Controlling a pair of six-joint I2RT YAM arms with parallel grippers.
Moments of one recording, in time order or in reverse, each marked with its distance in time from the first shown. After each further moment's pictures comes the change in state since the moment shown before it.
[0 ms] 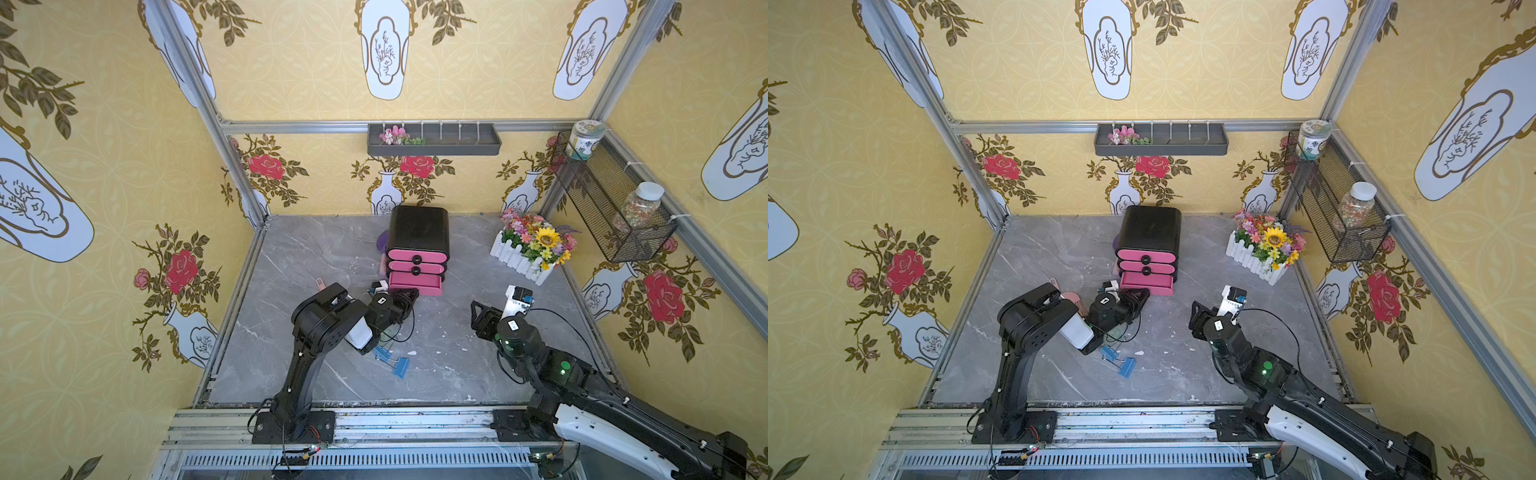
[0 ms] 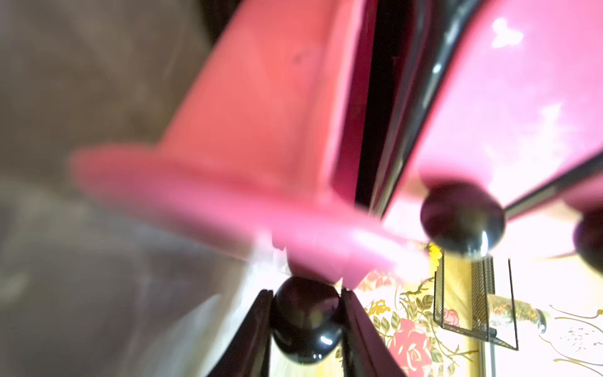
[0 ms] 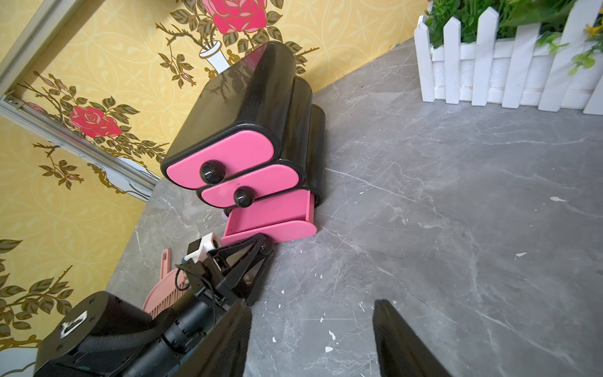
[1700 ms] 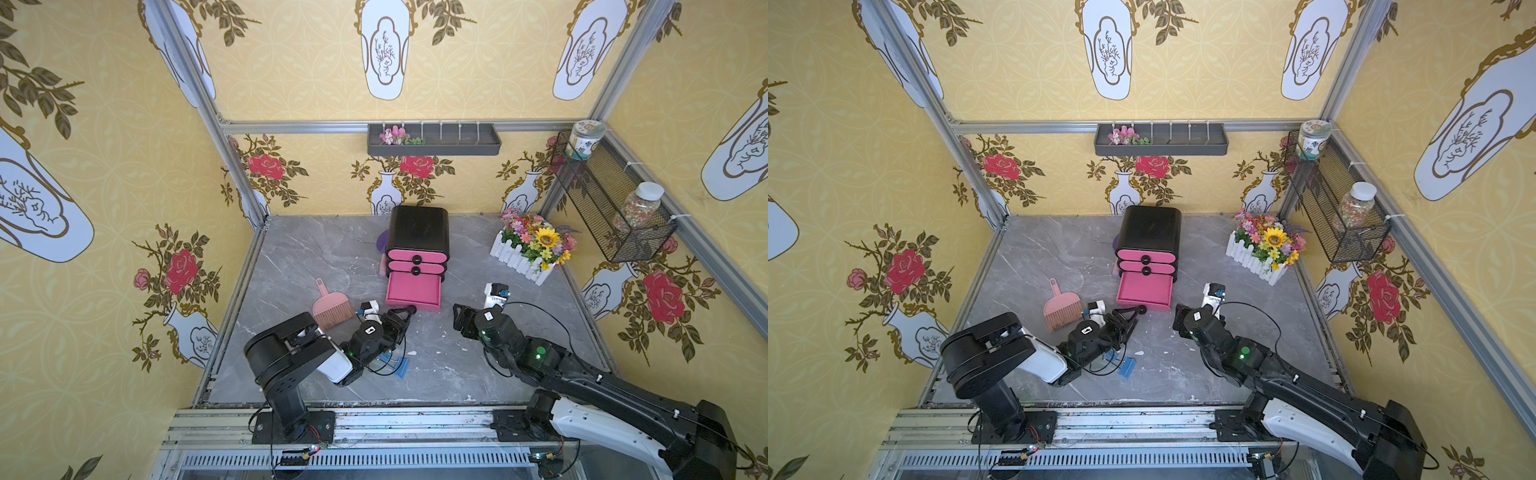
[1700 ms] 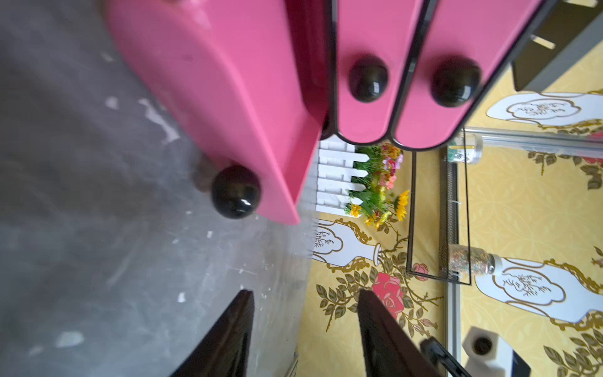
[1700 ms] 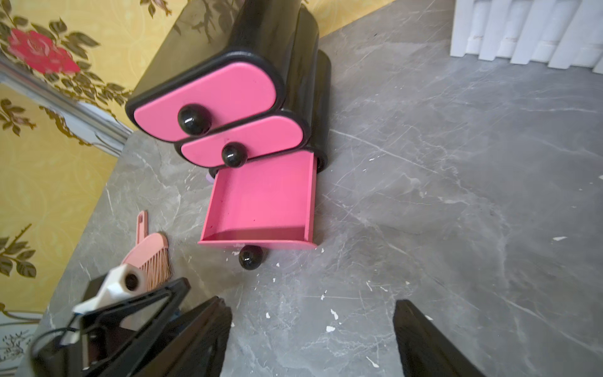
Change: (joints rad) left arm -0.179 -0.468 -0.328 -0.109 -0.173 -0.039; right arm 0.014 0.256 0.080 0.023 -0.097 -0.005
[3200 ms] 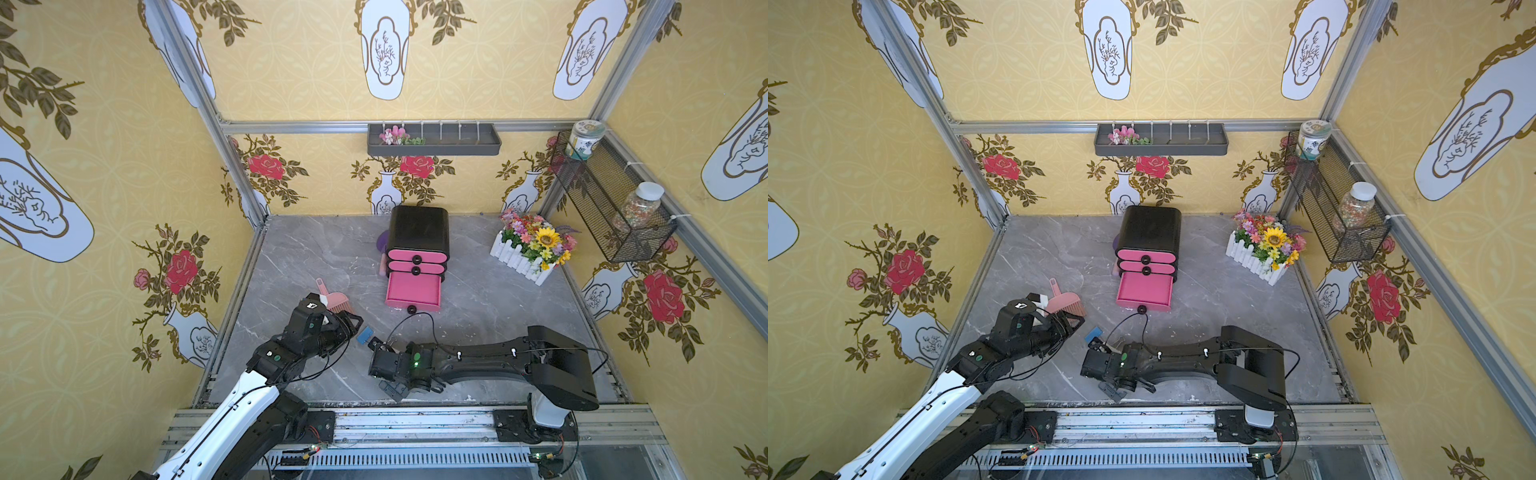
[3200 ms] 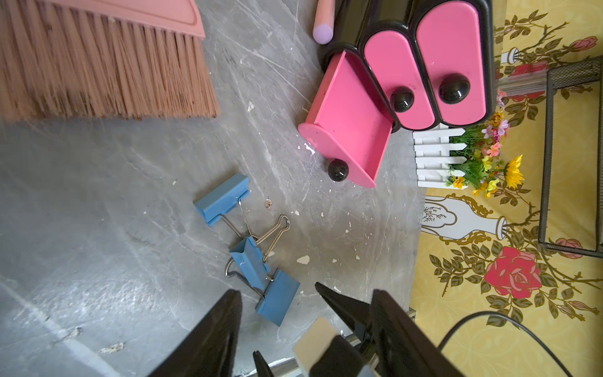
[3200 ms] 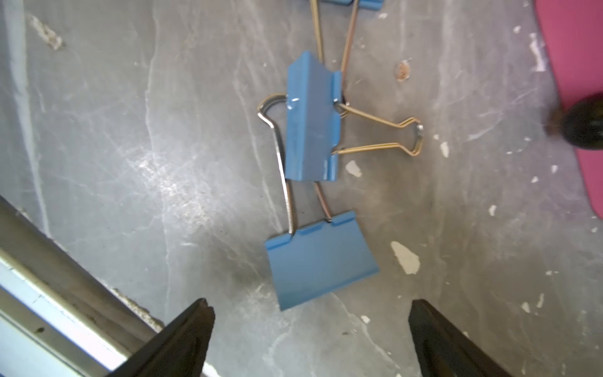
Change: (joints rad) left arm 0.418 -0.960 0.220 -1.666 0.316 0.537; right arm 0.452 0.852 0.532 -0.336 -0.192 -0.465
